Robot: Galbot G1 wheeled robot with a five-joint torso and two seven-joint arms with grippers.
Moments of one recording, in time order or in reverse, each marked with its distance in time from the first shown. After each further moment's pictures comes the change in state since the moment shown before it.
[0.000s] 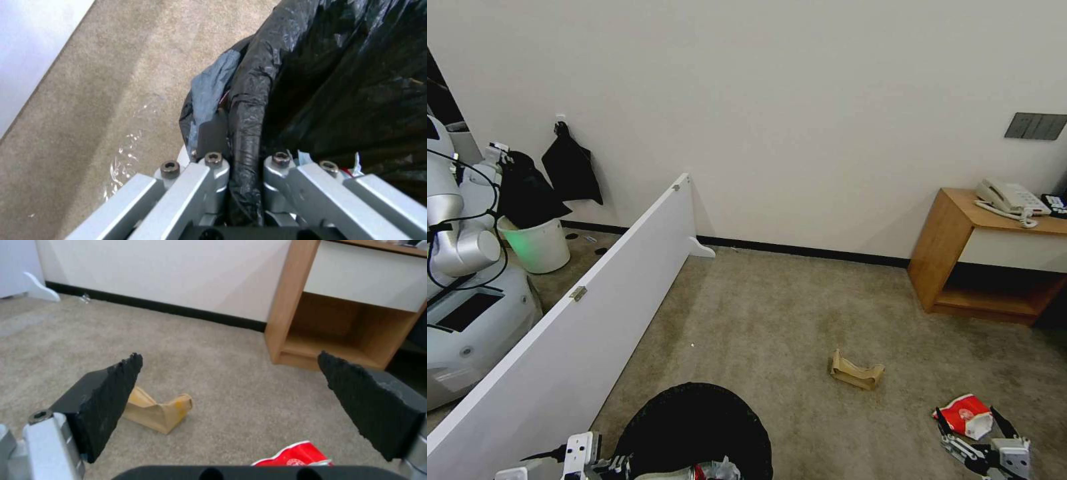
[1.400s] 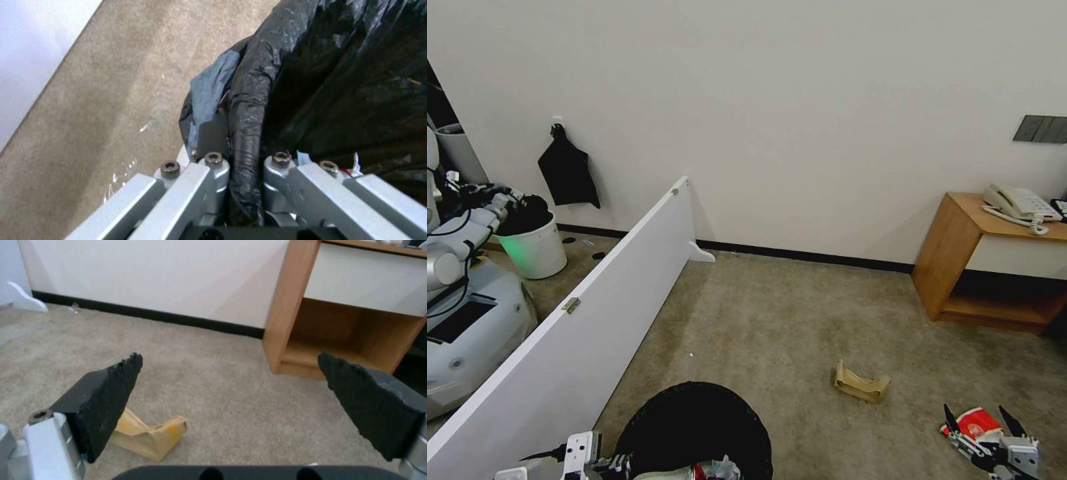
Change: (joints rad) left arm -0.001 -0.003 0.001 0.000 0.003 -0.002 0.002; right arm 0.014 0.005 0.014 -0.017 0.016 0.013 -0.006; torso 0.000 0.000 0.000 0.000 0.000
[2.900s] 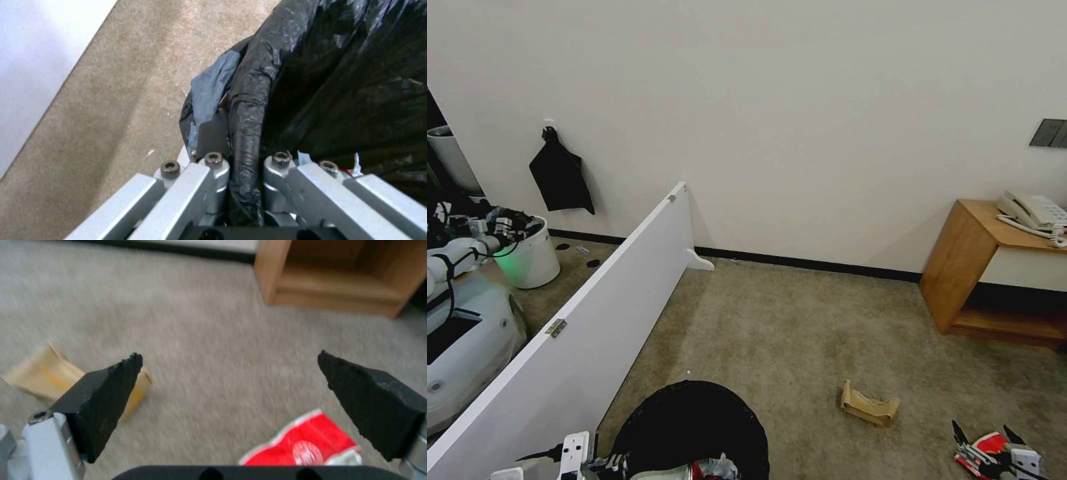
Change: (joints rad) left arm 0.010 -0.008 -0.020 0.000 0.002 -0.001 0.002; right arm 0.096 -0.148 -0.054 -0.220 0.071 -0.217 0.069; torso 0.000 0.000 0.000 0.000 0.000
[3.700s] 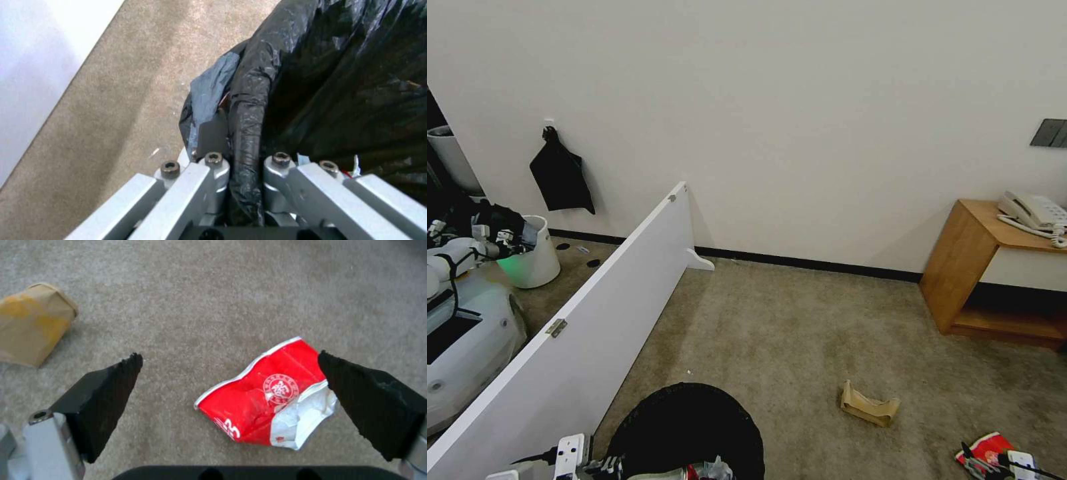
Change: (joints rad) left arm 0.011 -0.013 -0.012 0.000 0.005 0.000 0.000; right arm 0.147 -0.030 -0.005 -0.245 -0.015 -0.108 0.001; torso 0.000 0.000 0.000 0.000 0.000
